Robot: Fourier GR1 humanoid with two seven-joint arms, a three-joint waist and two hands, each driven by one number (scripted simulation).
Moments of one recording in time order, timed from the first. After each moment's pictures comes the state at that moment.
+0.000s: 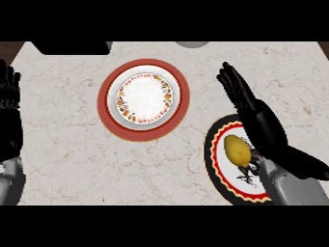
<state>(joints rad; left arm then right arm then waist) -0.16 0.33 0.03 -1.61 0.04 0.35 -0.16 -0.29 -0.19 0.25 -1.62 -0.12 0.03 -0.20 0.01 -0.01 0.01</state>
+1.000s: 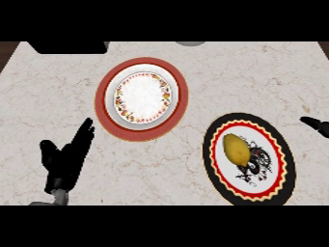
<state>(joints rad) 0.02 0.18 -0.15 -1.43 0.18 0.13 0.14 -0.25 -0.51 -0.22 -1.30 -0.13 0.08 -0.39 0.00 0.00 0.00</state>
